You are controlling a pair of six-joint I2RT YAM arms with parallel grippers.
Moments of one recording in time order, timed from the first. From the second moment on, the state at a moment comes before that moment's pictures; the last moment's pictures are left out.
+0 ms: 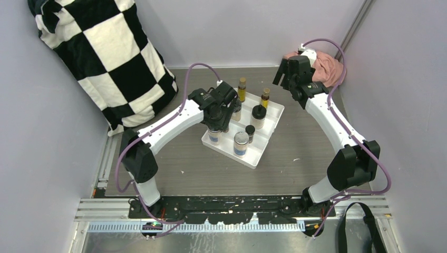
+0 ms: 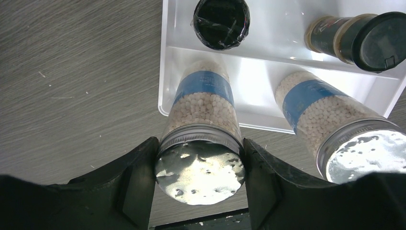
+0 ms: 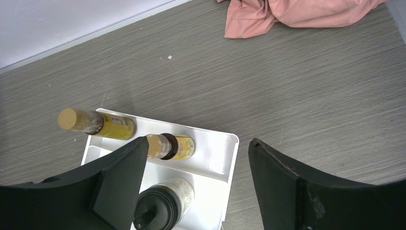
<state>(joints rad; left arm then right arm) -0.78 1.76 1.67 -1.06 -0.24 -0.34 0.25 1.53 1.42 -0.42 0.37 0.42</state>
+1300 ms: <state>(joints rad) -0.78 1.79 1.63 -1.01 -0.22 -0.34 0.24 1.53 1.41 -0.41 0.36 0.42</state>
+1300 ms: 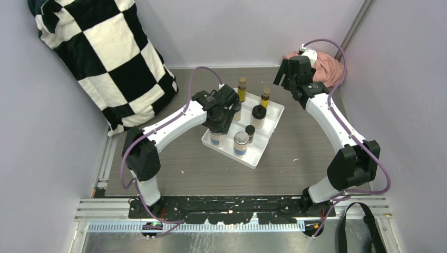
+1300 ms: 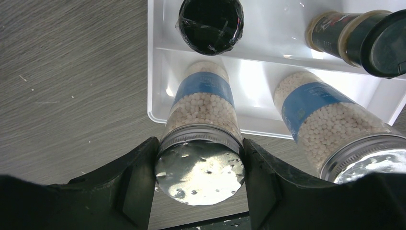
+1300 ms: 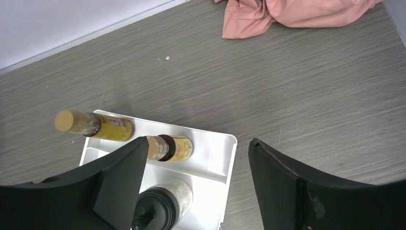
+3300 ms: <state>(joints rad) -0.78 0.99 1.39 -0.60 -0.71 -0.30 0.24 1.43 1.39 -0.45 0.39 0.39</state>
